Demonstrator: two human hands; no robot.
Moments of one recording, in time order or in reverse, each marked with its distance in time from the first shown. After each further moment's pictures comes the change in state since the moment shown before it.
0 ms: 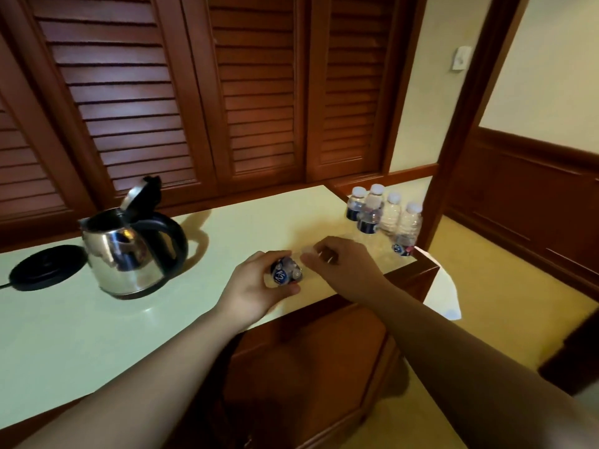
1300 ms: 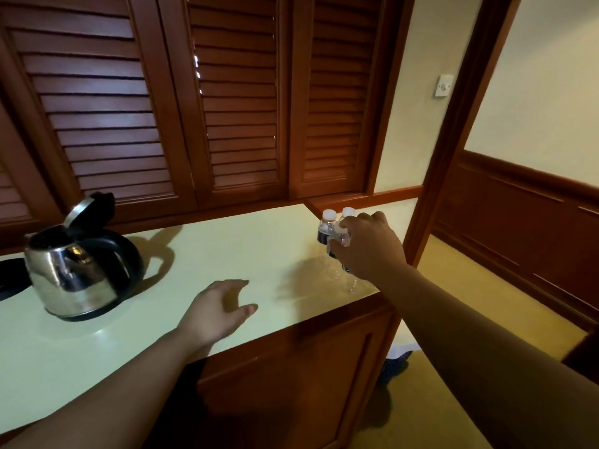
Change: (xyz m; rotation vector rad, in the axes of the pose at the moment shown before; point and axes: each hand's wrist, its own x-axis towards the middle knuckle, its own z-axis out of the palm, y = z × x) left_hand 0.026 -0.039 0.028 0.189 -0.024 -0.191; right_hand 0.050 0.036 -0.104 -0.639 0.128 0.021
